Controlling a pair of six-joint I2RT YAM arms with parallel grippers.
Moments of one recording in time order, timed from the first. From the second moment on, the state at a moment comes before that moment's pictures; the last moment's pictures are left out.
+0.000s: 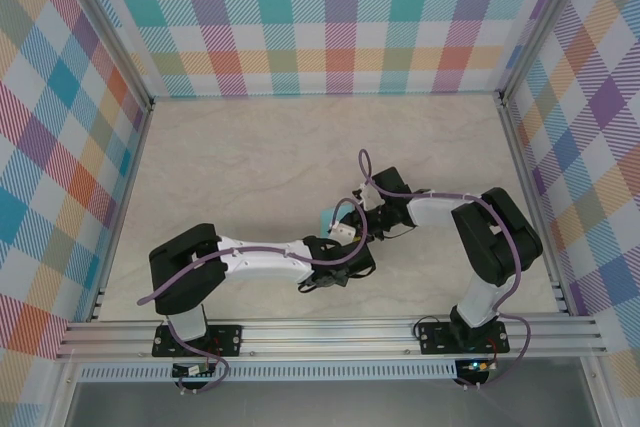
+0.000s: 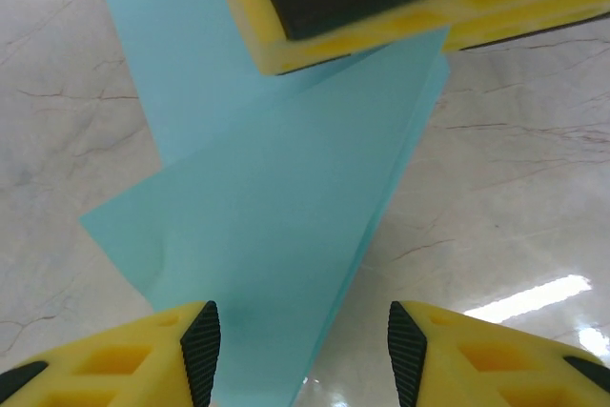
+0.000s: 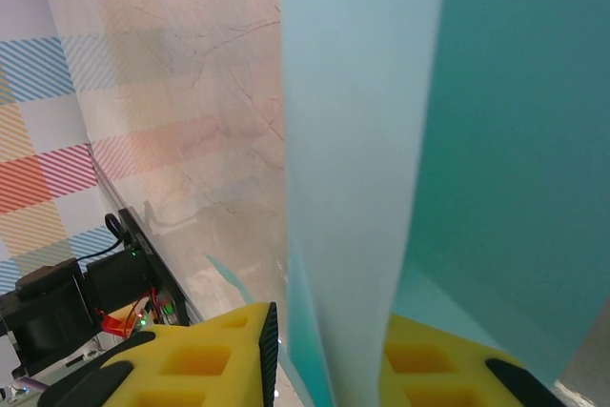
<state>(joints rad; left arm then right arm) -1.24 1.76 1.06 -0.60 -0.45 -0.79 0.52 1.73 0.82 -0.18 -0.81 0.63</state>
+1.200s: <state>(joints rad) -1.27 1.76 1.00 -0.58 -0.56 -0.84 0.52 1.66 0.86 -0.31 -0.75 0.65</state>
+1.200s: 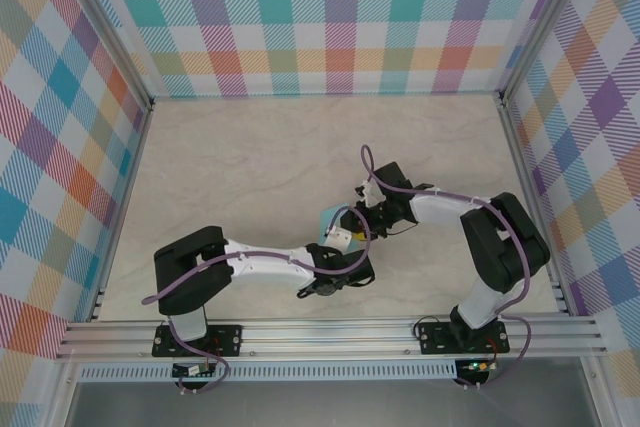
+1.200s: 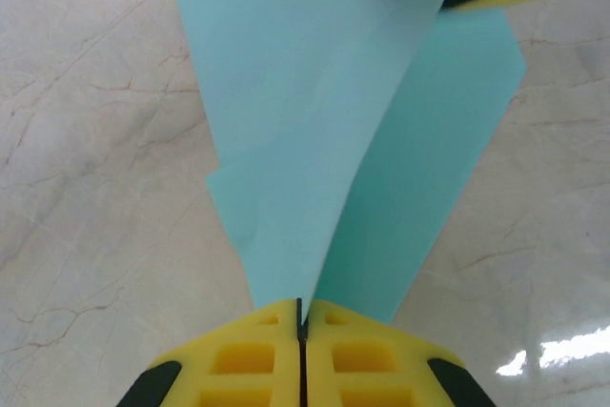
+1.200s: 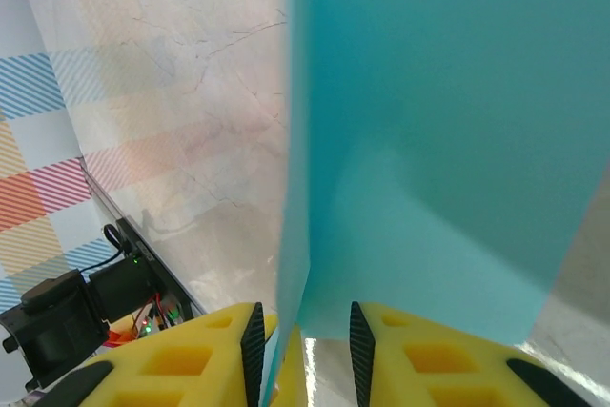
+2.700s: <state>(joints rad) -1.10 1.45 0.60 -0.10 -0.13 -0.84 0.52 1.18 0.64 -0.51 -0.46 0.67</state>
